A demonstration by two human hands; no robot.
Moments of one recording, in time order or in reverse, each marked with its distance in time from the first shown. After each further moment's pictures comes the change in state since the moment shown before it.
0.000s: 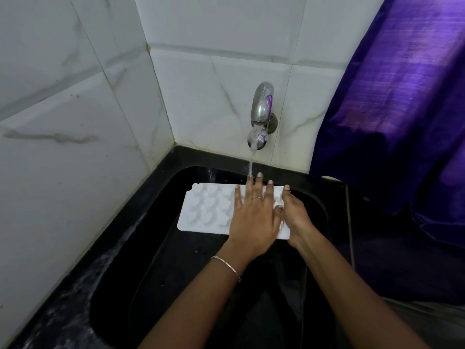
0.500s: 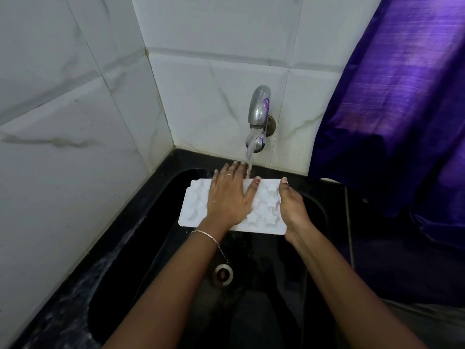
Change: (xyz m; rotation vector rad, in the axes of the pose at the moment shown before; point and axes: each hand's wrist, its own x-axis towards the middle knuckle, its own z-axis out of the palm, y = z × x) left_hand 0.039 -0.050 -0.022 -0.093 0.044 -0.143; right_hand -0.003 -0.012 0.010 0.054 -0.030 -0.118
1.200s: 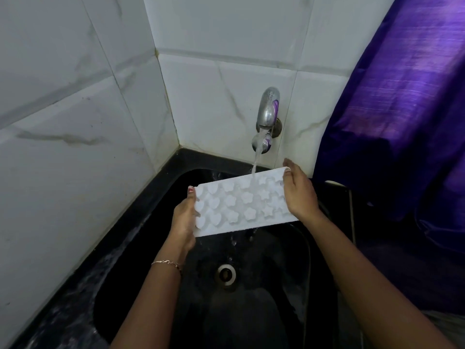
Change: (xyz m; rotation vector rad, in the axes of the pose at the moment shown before) left_hand -0.049 -0.061 -0.027 -1.290 0.108 -0.853; right_hand 0.018 -0.027 -0.007 -0.798 0.083 -0.528
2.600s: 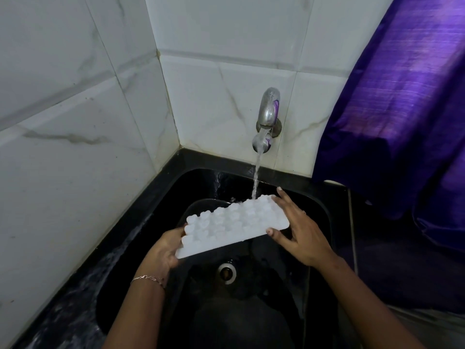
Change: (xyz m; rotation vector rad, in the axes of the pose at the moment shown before) left_hand 0.014 -0.033 -0.056 0.013 -0.075 -0.409; right_hand -0.068 0.053 -0.006 -0.230 -0.297 -0.402
